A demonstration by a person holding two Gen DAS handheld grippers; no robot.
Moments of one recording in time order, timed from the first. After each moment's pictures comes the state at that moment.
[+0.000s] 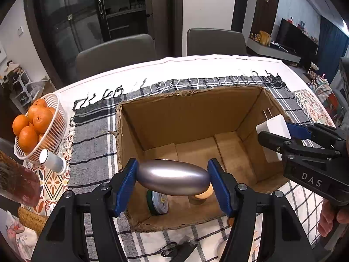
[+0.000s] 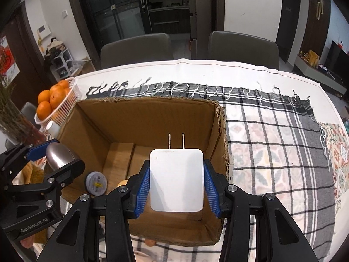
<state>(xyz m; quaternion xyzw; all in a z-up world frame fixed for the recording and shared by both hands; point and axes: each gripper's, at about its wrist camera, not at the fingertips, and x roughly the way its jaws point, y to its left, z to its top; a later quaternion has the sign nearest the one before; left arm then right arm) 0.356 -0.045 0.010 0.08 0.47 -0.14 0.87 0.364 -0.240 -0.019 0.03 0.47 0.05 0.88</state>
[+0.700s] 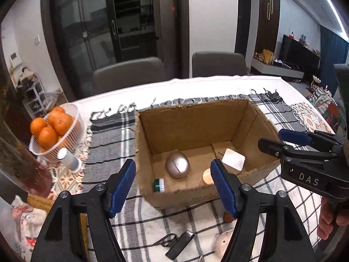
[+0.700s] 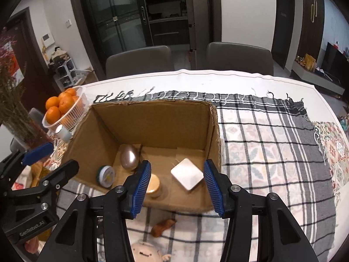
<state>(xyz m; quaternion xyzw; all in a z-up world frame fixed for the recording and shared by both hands) 0.288 -0.034 0.046 0.07 0.38 -0.11 0.92 0.320 -0.240 0.004 0.04 0.43 0.06 0.90</state>
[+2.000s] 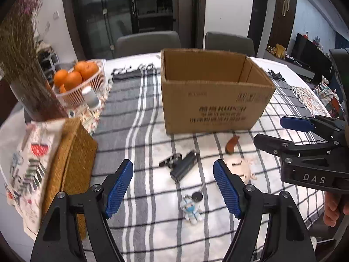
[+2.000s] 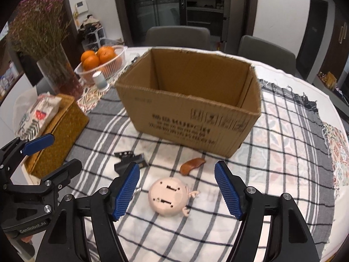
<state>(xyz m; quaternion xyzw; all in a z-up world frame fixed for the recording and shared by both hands) 0.163 0.006 0.008 0.04 0.45 -0.06 0.89 0.215 -0.192 -0.017 -0.04 0.47 0.14 0.87</state>
